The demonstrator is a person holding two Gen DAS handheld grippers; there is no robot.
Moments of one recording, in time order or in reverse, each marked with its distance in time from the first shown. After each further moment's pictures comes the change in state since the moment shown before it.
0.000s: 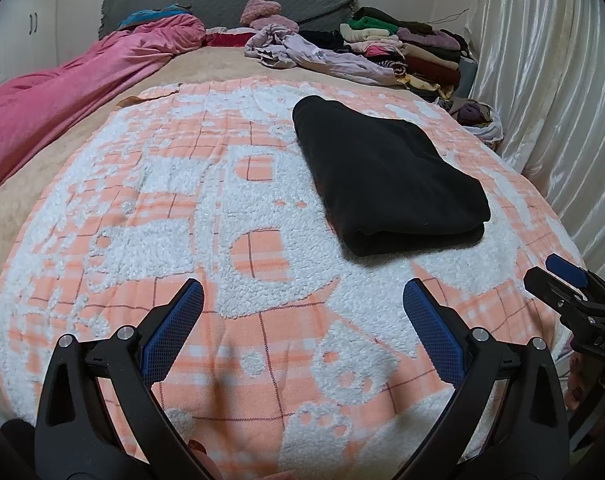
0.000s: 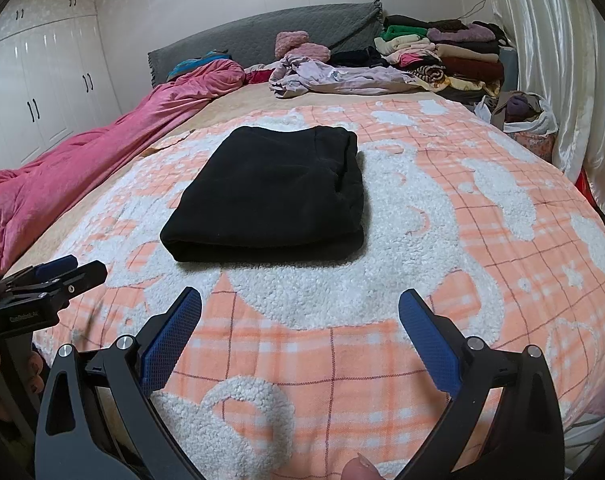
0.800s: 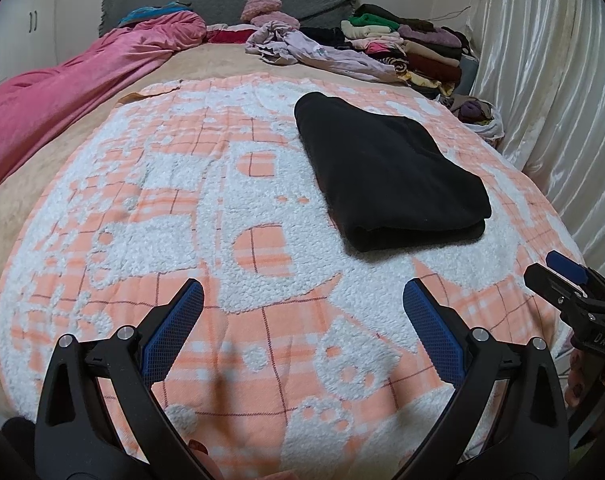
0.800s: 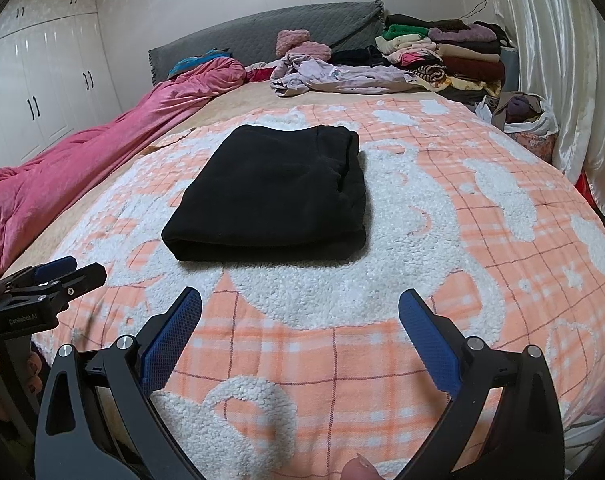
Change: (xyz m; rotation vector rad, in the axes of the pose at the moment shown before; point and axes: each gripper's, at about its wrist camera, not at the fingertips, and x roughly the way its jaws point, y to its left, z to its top) left arm -0.002 0.001 -0.002 -0.001 0.010 0.001; right arm 0.001 0.001 0.000 -0.001 0.003 -0.001
